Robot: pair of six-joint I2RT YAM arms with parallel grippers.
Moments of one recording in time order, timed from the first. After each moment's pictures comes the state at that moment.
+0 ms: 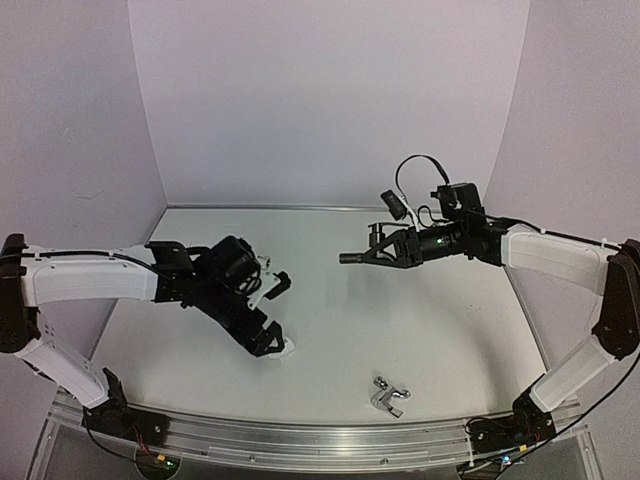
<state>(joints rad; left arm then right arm) -0.97 1.42 1.02 -0.63 0.17 -0.25 0.51 1.51 1.09 -0.14 -0.93 0.30</state>
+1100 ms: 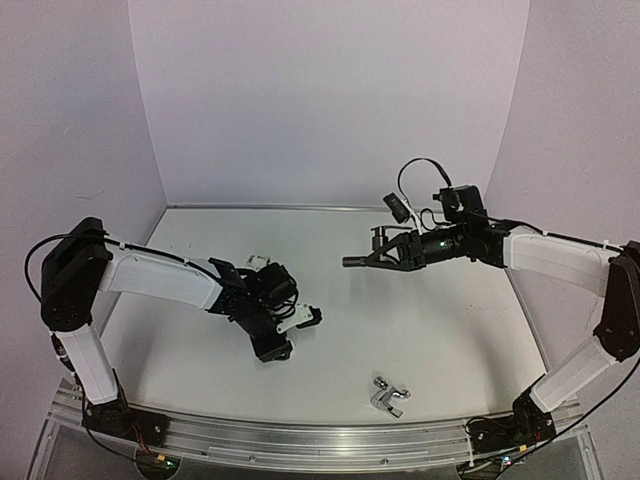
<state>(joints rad) -1.01 1.79 1.08 -0.50 0.06 0.19 0.50 1.50 1.06 -0.16 -0.94 0.27</state>
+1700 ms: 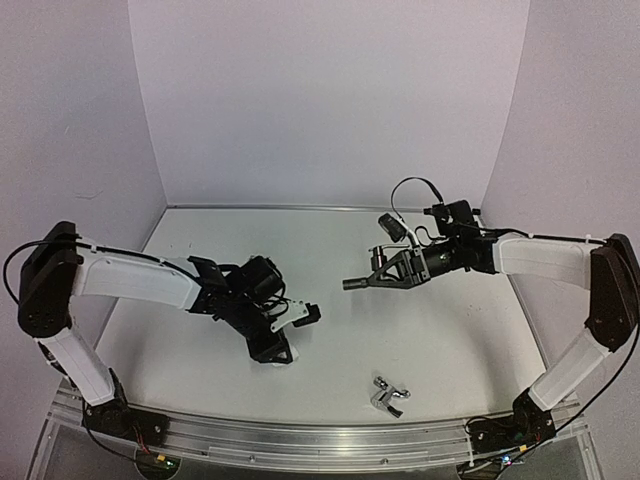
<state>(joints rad) -0.99 1.65 1.01 -0.45 0.27 0.17 0.48 1.57 1.01 -0.17 -1.16 0.22</state>
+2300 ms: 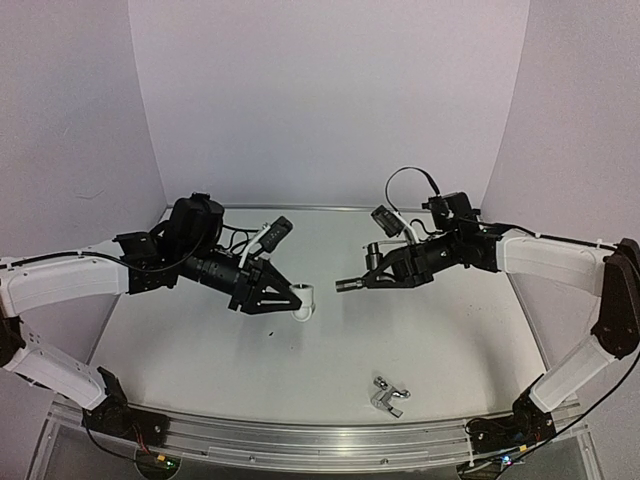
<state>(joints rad) -0.86 1.30 0.97 -0.16 0.80 -0.19 0.55 1.52 1.06 -0.20 -1.25 0.13</state>
